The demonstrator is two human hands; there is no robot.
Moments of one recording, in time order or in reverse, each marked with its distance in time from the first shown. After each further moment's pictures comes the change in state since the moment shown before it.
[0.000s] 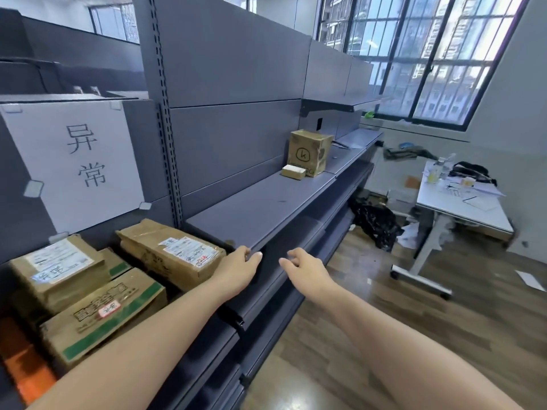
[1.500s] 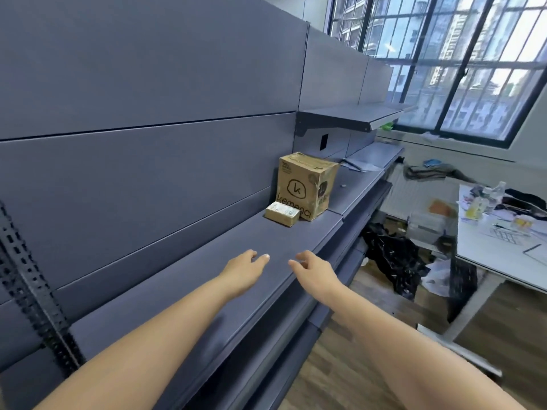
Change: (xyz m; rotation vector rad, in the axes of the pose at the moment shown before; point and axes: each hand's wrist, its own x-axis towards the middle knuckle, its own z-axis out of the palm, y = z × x) left_hand 0.432 0.137 0.081 -0.023 -0.064 -0.050; right_hand 0.438 0.062 -0.142 -0.033 -0.014 -0.014
